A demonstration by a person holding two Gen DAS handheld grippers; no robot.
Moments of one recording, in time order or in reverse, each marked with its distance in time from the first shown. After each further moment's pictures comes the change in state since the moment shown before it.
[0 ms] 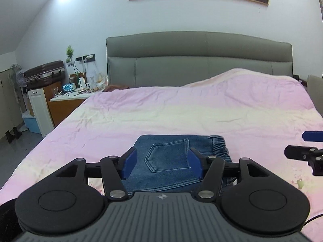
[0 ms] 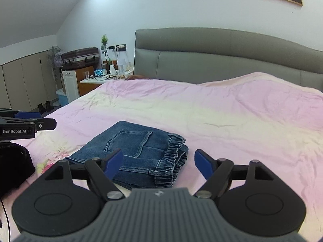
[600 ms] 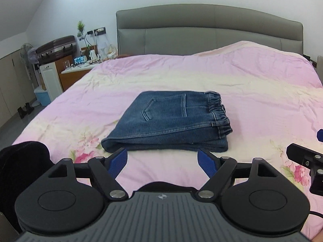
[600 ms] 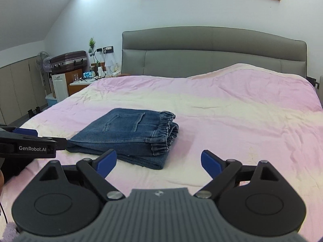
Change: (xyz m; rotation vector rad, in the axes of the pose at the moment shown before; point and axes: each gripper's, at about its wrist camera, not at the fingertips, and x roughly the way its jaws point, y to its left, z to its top) left arm -0.016 -0.047 -0.067 -0.024 0.189 0.083; right arm -0.056 0.014 -0.082 0.050 0.002 -0.077
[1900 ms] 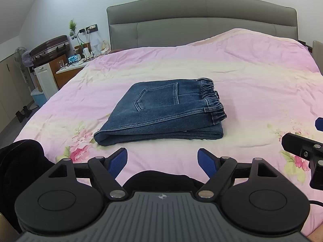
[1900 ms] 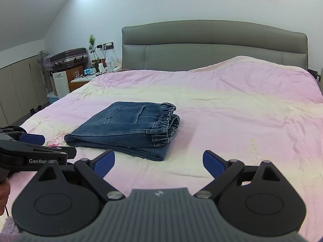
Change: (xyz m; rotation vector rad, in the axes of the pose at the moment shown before) left arm 0.002 -0.018 -0.011 0.067 0.031 -0.004; right arm 0.004 -0.008 -0.009 0.028 0.021 0.023
